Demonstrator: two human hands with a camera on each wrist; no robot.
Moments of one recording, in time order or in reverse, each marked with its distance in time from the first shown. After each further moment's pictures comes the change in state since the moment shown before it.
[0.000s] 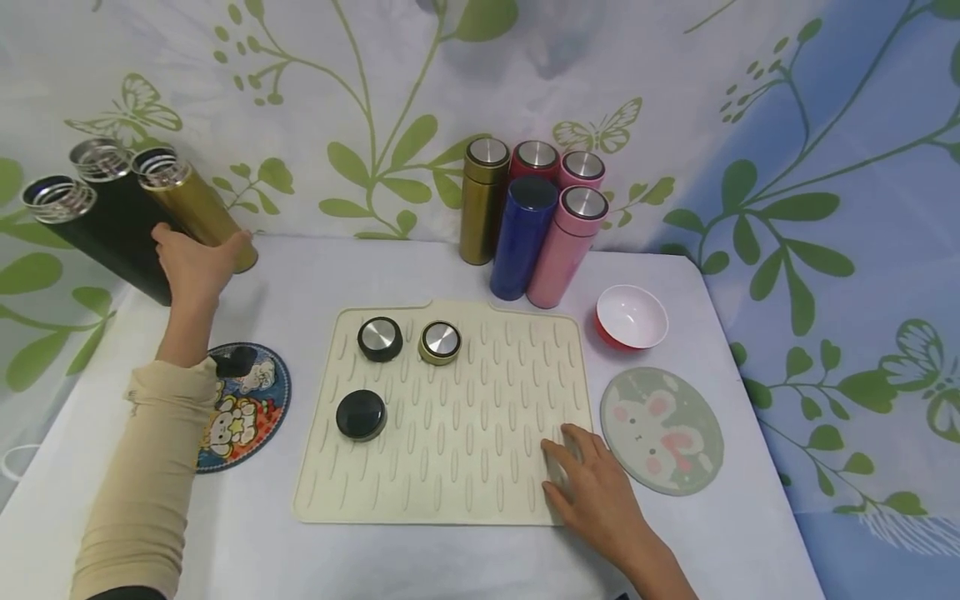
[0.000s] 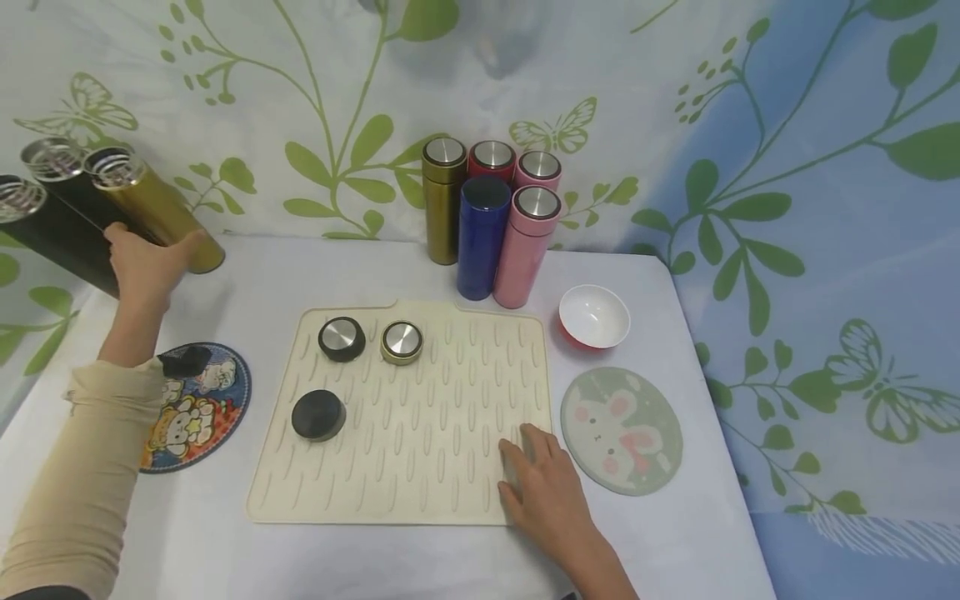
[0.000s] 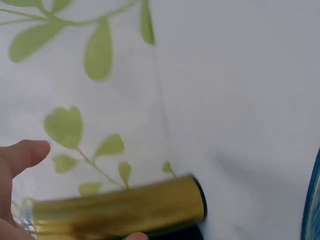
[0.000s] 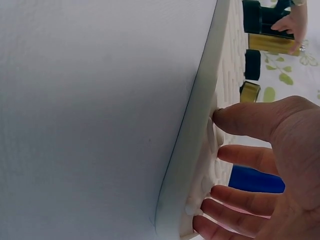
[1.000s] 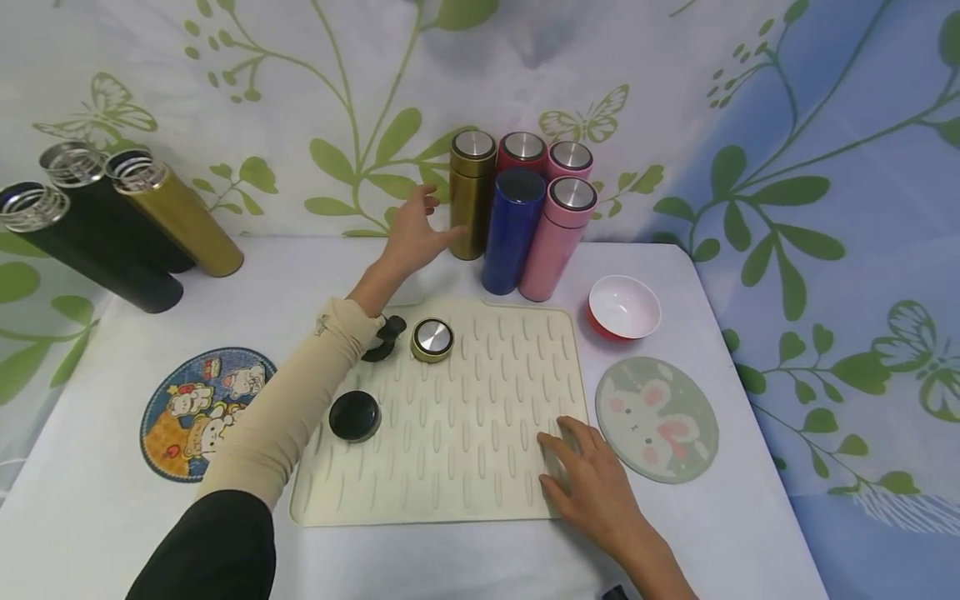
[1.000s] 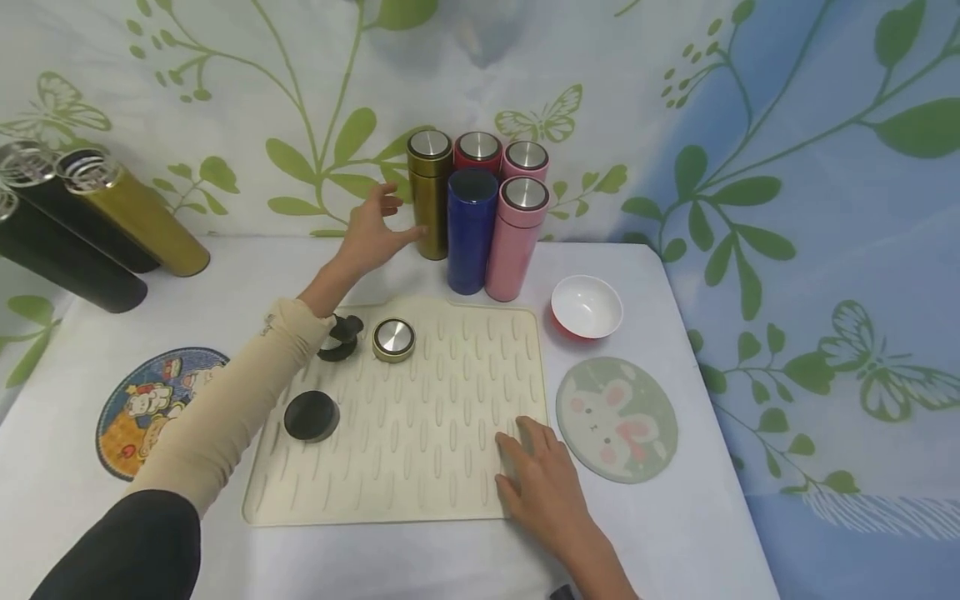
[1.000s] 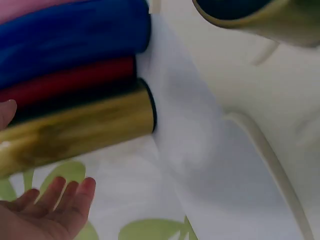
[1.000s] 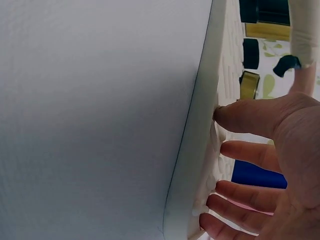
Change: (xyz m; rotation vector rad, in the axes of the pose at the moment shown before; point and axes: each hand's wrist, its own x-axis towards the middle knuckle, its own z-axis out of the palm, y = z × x) left_hand -0.047 0.129 0.213 -0.080 -0.438 0.593; right_hand -0.002 0.003 0.002 0.031 -0.009 0.050
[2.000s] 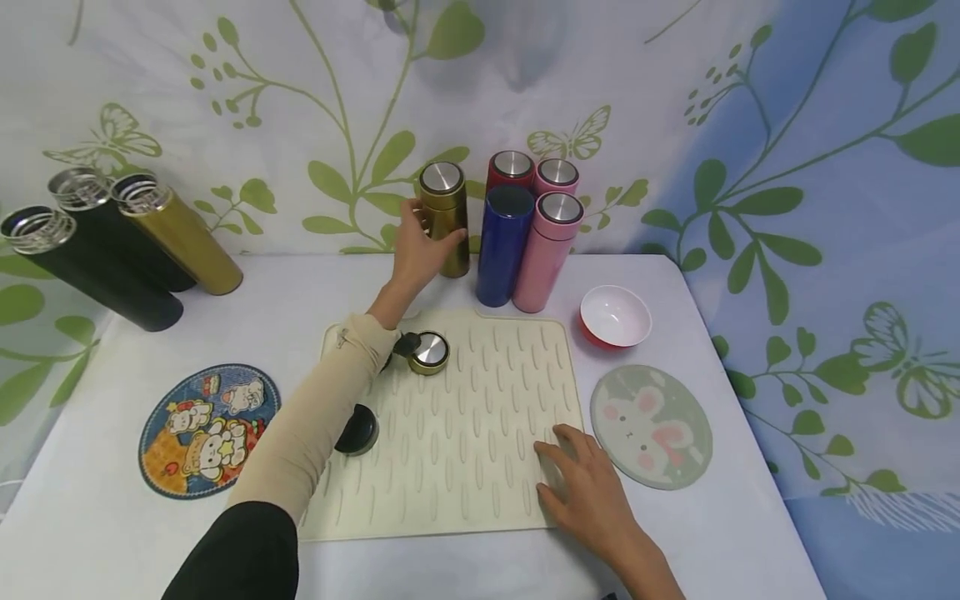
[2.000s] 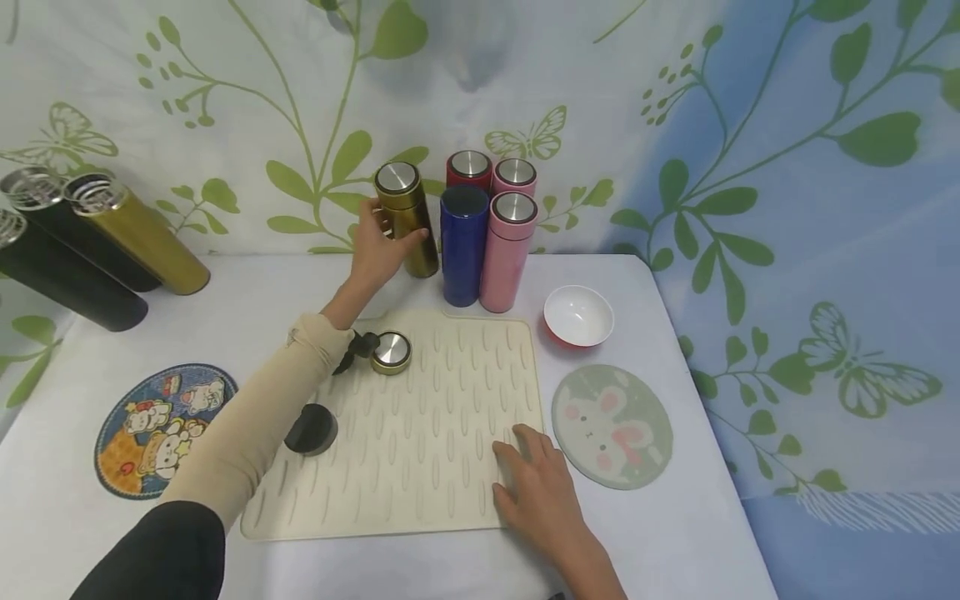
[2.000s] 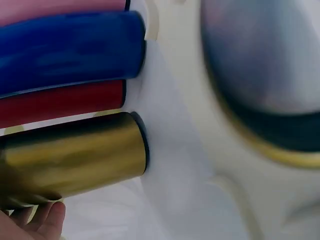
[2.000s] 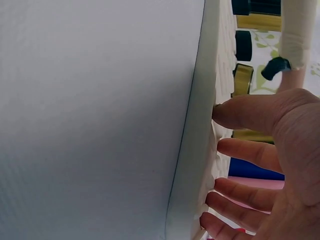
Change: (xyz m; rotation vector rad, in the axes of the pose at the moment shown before) left_hand 0.001 -0.001 0.025 -0.199 0.243 0.039; right_hand -0.004 -0.003 0.001 0.023 0.037 0.036
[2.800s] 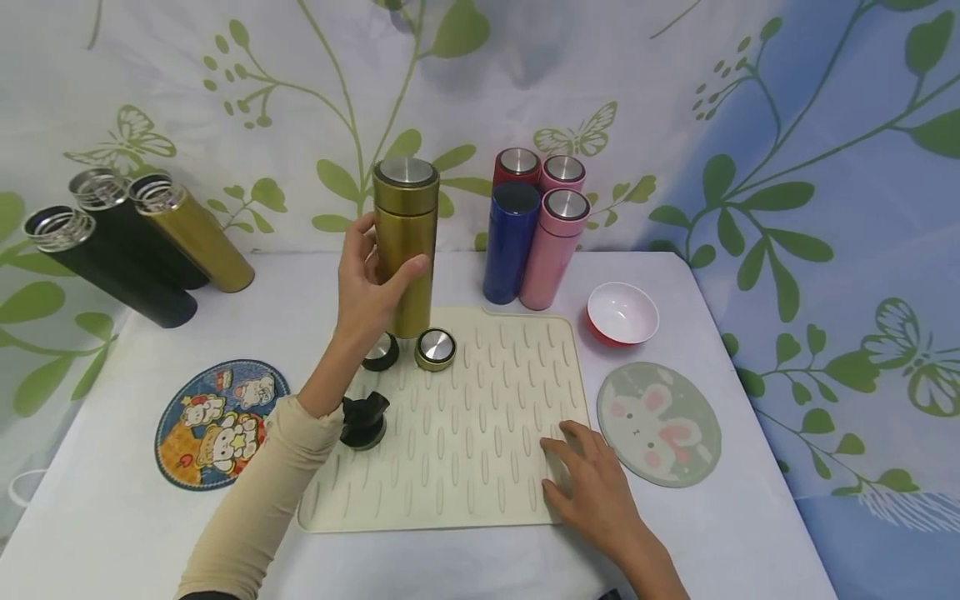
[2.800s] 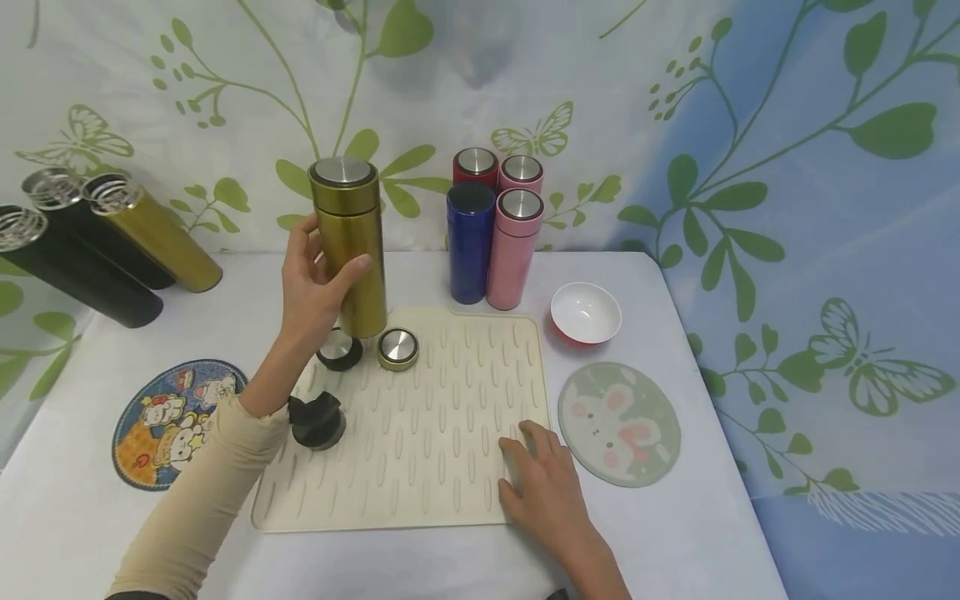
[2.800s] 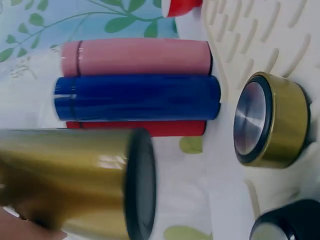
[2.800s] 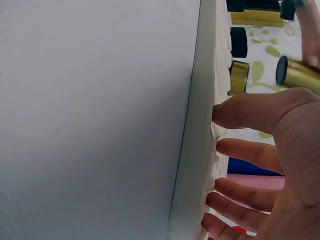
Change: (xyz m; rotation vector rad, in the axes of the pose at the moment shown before) left_hand -0.100 0.055 -0.078 -0.417 -0.013 0.181; right_hand 0.000 -0.001 0.002 0.038 0.013 0.040
